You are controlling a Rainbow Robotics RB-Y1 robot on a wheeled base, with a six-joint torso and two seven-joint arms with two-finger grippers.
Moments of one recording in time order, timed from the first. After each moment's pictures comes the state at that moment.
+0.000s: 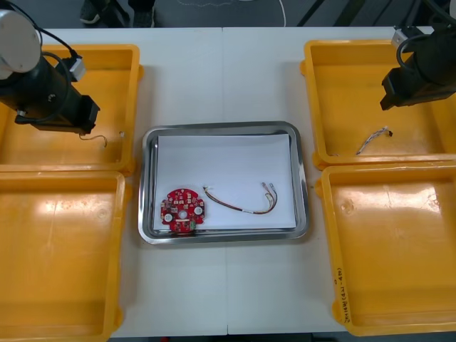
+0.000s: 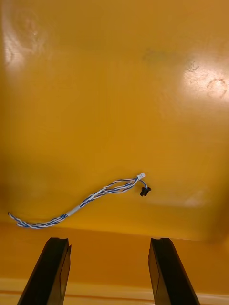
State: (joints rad) right arm -0.92 -0.70 0.09 -1.28 -0.66 1.71 1.57; left arm -0.75 0.57 0.04 -1.48 0.56 1.78 -1.49
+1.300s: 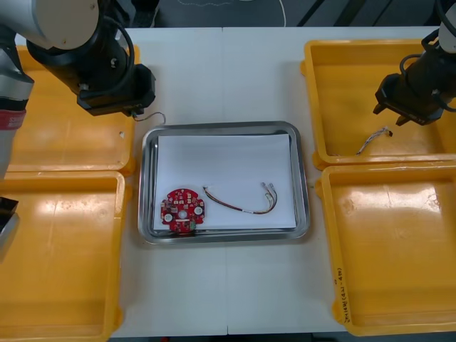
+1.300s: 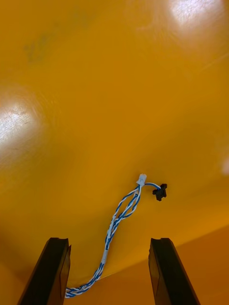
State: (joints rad) right arm -0.92 -0.66 0.08 -1.07 -0.68 1.55 0.98; left arm -0.89 0.53 -0.18 -1.71 0.70 1.91 -0.89
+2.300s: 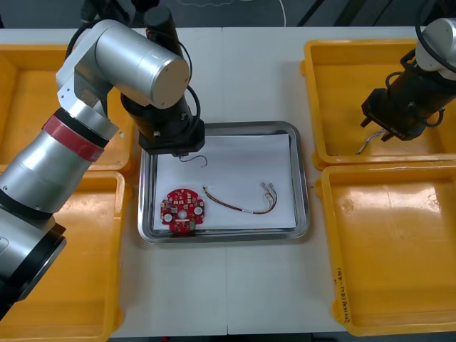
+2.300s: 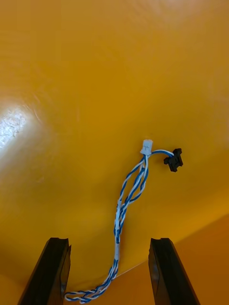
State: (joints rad) right arm -0.90 -0.63 0.13 -1.07 -0.69 1.55 0.78; left arm -0.90 0.38 -0.42 -1.45 0.62 1.74 -0.88
